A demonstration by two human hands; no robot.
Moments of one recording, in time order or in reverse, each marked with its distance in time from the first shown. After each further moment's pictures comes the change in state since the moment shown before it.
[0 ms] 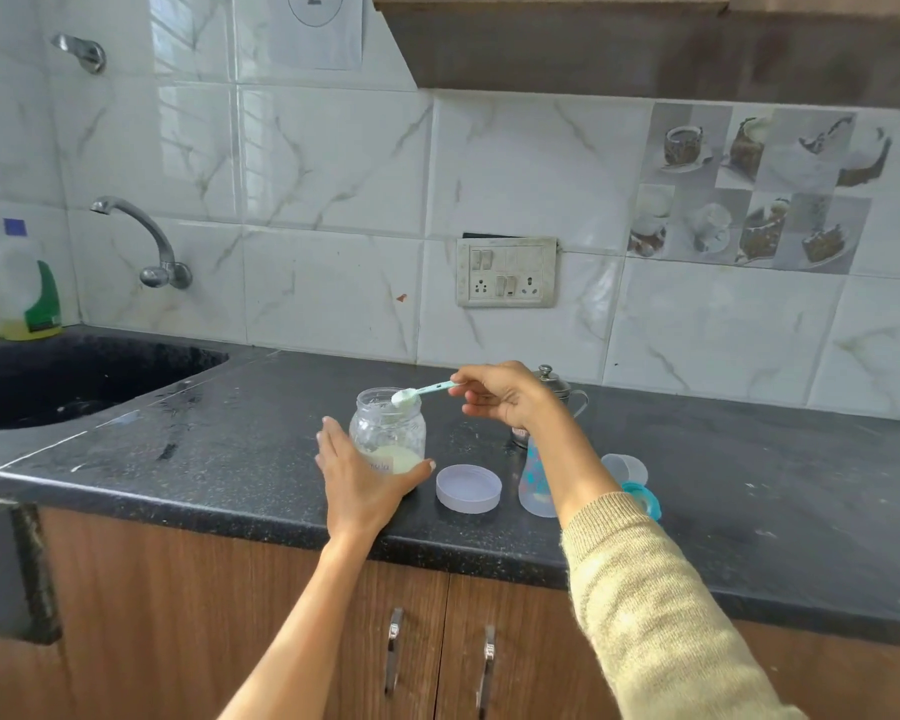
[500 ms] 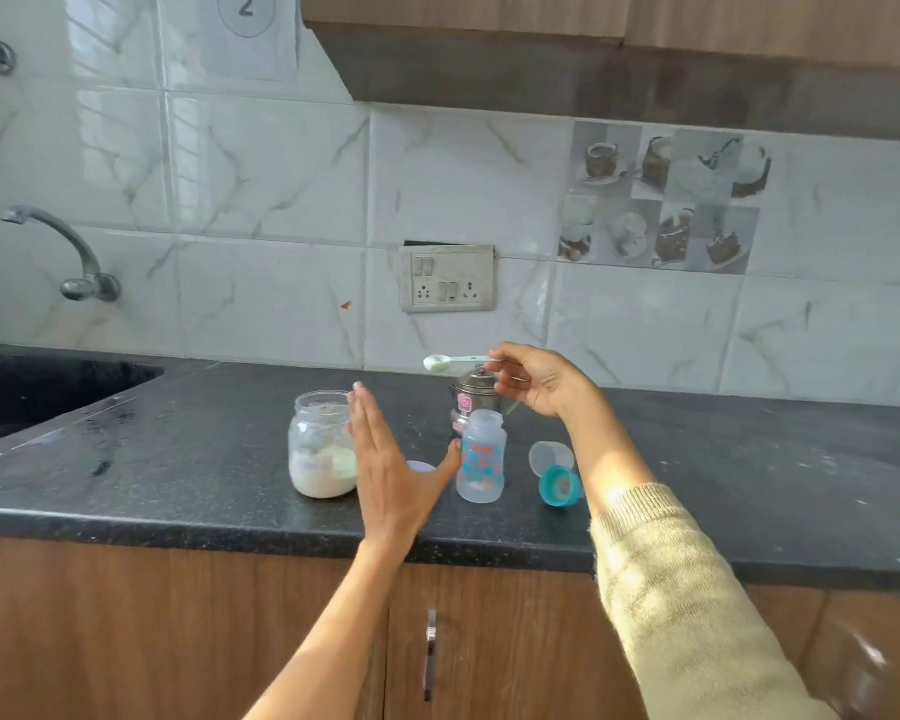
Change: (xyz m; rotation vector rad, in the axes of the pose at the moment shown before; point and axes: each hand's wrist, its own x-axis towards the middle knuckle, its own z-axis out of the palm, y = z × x) left_hand -0.055 0.061 0.052 -0.017 0.113 0.413; right_hand -0.048 -0.013 -0.095 0.221 0.145 -0.068
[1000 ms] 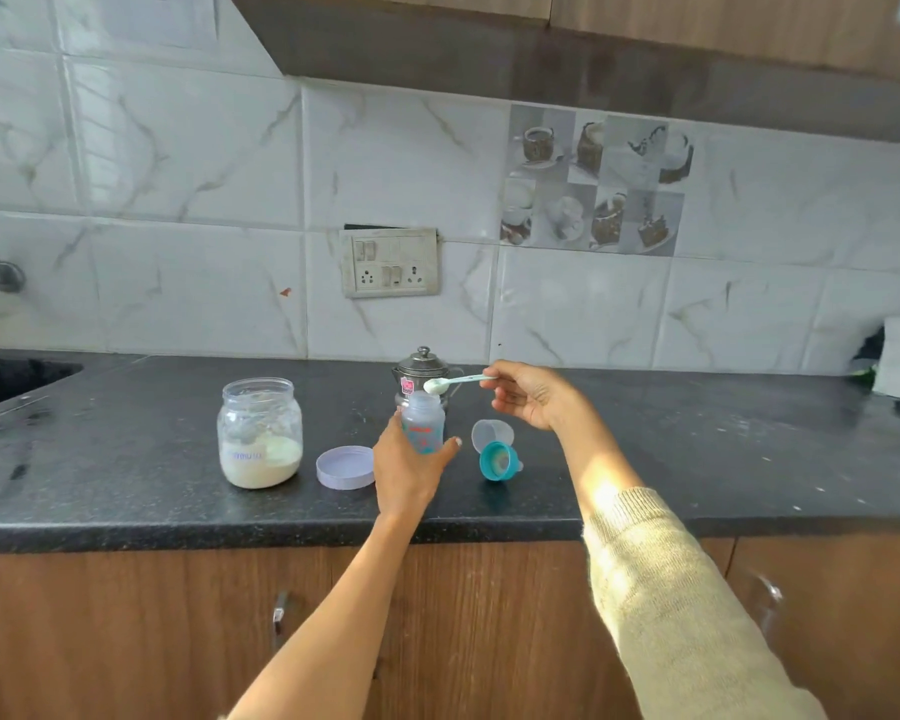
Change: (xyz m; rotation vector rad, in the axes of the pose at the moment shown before) left_hand -0.021 0.041 0.054 -0.140 -0.324 -0.336; right_hand -0.020 0.021 -0.067 -0.060 0.138 0.070
